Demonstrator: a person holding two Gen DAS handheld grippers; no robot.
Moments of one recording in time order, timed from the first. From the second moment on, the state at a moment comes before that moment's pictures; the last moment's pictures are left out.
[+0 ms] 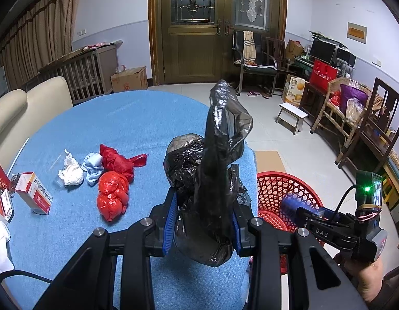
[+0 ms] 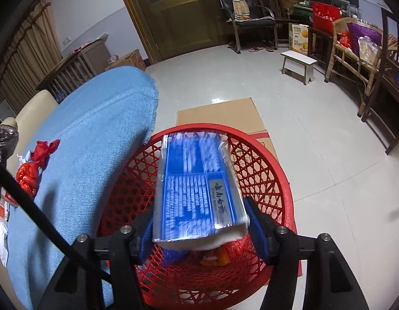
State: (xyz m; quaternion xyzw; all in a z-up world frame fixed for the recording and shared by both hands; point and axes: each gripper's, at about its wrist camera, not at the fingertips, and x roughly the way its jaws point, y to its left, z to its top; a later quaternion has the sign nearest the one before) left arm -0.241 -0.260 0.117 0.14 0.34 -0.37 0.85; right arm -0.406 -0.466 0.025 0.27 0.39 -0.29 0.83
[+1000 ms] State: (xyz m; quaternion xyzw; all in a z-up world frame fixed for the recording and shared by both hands) left arm -0.297 -0.390 0.081 0.21 0.40 -0.47 0.76; right arm -0.500 -0.524 0.065 0.35 0.28 -0.34 0.83
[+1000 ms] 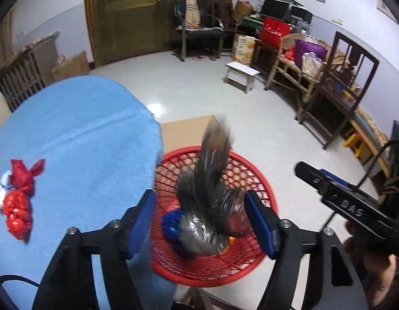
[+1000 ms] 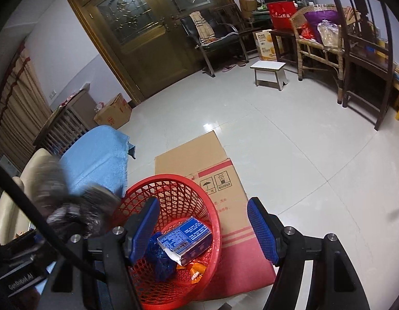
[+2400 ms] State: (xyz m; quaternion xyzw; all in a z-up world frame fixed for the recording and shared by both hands) left arm -0.163 -0.070 0.070 -0.02 0.40 -0.20 0.89; right arm -0.319 -0.346 0.085 0.23 0.39 -0.13 0.88
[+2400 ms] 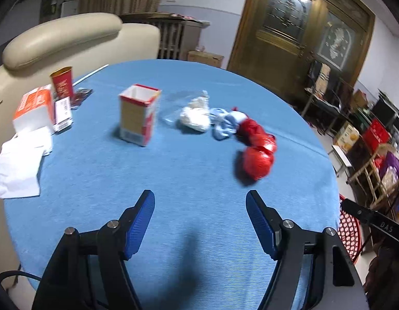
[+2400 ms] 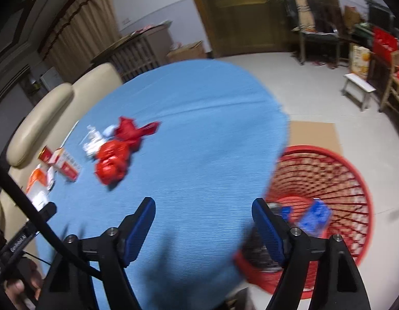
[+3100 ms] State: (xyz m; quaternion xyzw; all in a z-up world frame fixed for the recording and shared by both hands) left arm -0.133 -0.010 0.059 -0.06 0.40 -0.15 0.90; right arm -0.163 -0.244 0.074 0.18 0.43 -0.05 0.88
